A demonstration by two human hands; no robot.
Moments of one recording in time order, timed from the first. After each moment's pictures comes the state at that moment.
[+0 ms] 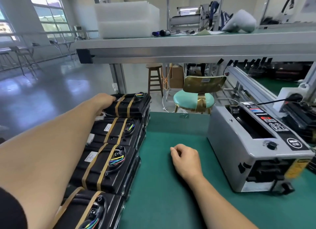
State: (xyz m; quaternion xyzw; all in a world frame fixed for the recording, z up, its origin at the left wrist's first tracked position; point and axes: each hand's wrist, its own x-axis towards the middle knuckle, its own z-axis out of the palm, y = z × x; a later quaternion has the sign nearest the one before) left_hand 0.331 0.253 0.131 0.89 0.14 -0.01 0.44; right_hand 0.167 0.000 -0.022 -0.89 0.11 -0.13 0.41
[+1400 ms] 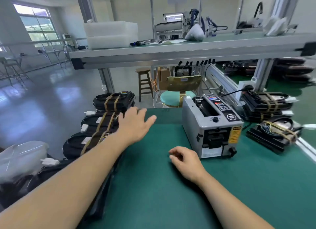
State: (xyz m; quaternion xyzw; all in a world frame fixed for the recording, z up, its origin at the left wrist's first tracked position) left_hand 0.147 0.119 0.100 0.98 -0.13 0.10 0.11; right_hand 0.051 -0.065 -0.017 -0.89 -0.01 -0.11 0.44
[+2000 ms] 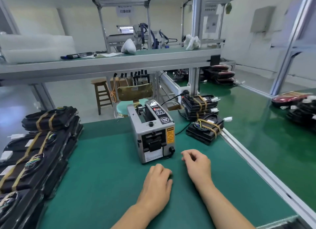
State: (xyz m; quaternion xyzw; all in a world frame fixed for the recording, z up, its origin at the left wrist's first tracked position) left_hand -0.013 -0.048 -0.023 0.89 -0.39 0.05 0.24; right_hand -0.041 -0.212 -0.019 -0.74 0.27 -0.29 0.54
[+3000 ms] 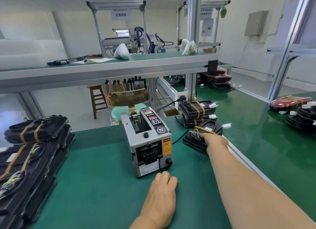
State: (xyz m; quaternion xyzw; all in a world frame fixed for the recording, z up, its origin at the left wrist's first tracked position) left_hand -0.008 -0.083 -0.024 0.88 -0.41 0.08 0.21; right_hand 0.036 -0.343 0.029 -0.51 0.50 -0.23 0.66
